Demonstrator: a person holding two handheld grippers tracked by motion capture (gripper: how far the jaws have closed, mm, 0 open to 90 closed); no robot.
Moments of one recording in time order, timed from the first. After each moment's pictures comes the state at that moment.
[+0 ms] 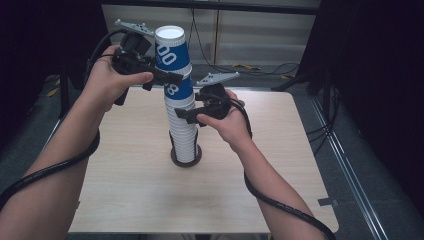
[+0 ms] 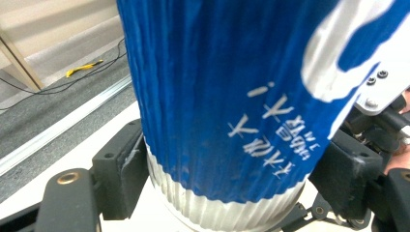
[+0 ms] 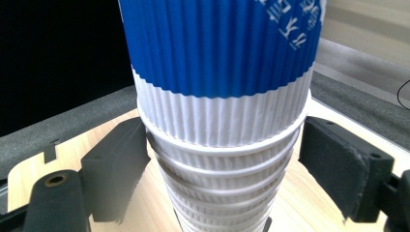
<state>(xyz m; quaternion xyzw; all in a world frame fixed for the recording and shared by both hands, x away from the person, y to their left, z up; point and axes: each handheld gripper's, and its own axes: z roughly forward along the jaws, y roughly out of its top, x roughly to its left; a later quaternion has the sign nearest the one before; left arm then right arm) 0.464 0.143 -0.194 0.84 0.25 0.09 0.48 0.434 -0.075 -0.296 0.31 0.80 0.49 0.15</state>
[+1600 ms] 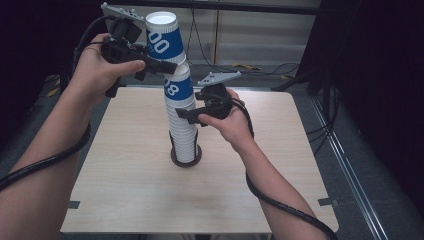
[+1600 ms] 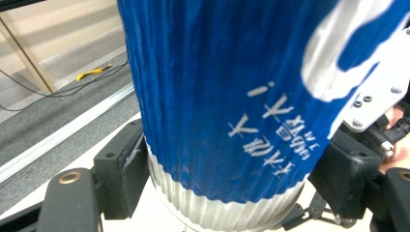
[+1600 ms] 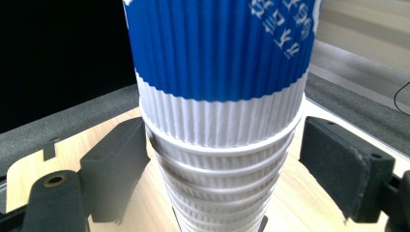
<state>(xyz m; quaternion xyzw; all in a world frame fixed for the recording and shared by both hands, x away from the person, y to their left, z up) 0.462 0.156 -0.170 0.83 0.26 0.10 0.49 0.432 -0.077 -0.292 0.30 0.81 0.49 0.15</state>
